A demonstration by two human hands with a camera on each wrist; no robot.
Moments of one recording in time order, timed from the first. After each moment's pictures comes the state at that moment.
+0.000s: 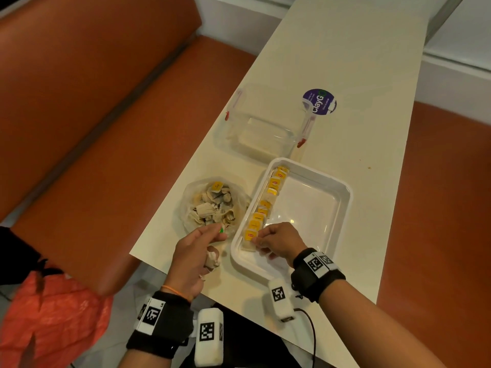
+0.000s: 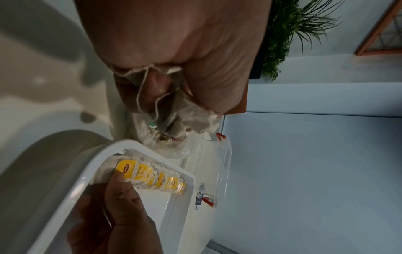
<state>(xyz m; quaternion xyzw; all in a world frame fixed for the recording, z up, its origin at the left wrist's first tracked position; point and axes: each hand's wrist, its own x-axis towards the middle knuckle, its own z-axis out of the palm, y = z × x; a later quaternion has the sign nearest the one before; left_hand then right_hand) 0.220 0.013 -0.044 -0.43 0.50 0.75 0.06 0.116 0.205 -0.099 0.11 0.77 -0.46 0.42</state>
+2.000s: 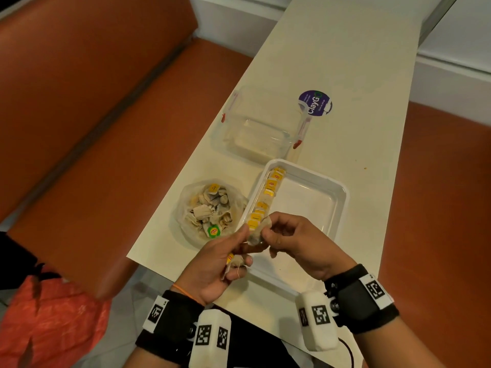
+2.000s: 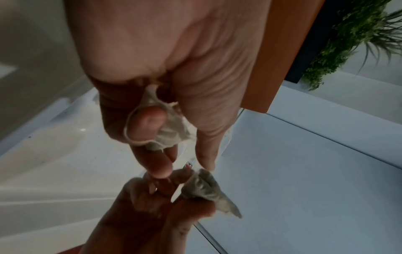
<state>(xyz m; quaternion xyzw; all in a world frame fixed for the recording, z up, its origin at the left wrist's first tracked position) 0.208 0.050 -0.014 -0.31 0.39 0.84 0.21 0.127 0.237 0.000 -0.05 0.59 -0.70 0.40</state>
